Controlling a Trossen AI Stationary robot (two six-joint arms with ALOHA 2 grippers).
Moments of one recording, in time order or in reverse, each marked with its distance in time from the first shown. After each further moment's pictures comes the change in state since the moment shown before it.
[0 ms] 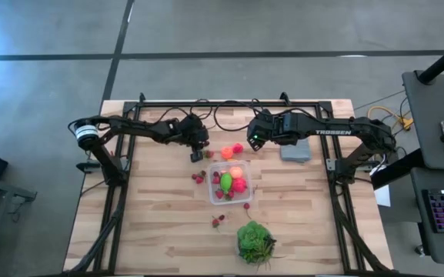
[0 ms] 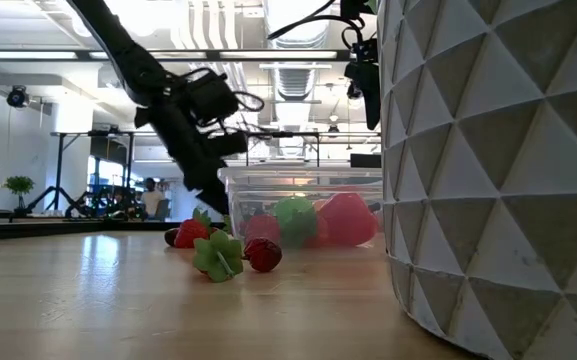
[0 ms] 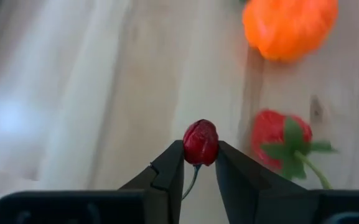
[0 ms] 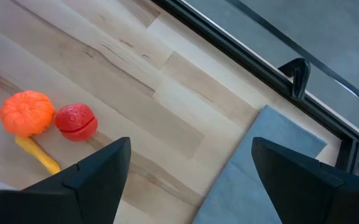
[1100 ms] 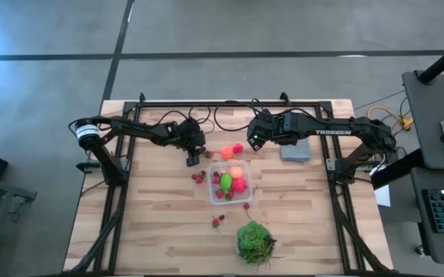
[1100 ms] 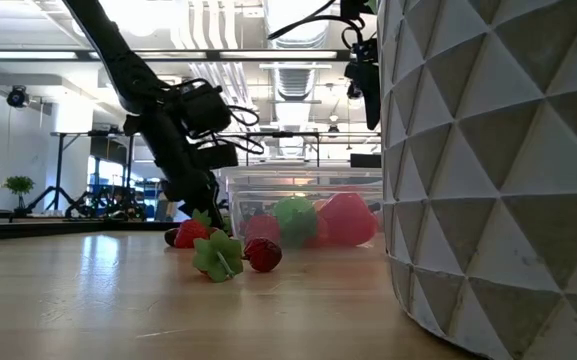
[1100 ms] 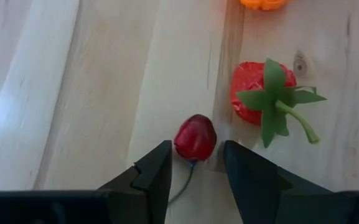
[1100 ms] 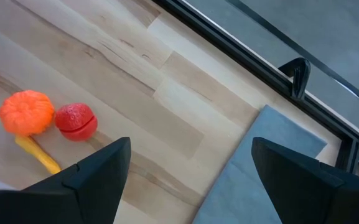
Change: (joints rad) left arm 0.000 0.013 -0.065 -0.007 0.053 -0.002; right arm 0.000 0.000 0.000 -0.001 0.000 0.000
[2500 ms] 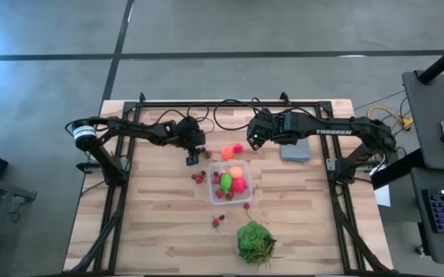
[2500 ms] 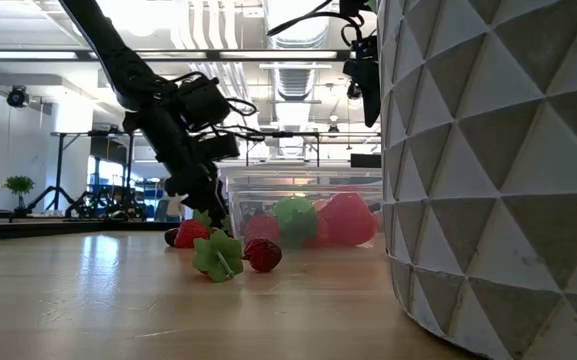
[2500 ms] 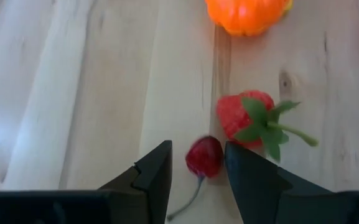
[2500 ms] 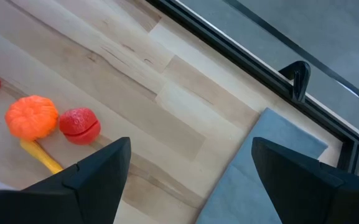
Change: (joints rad) left arm 0.002 -0.032 -0.010 0.048 0.022 0.076; right arm 0.000 0.000 0.013 0.001 0.002 0.000
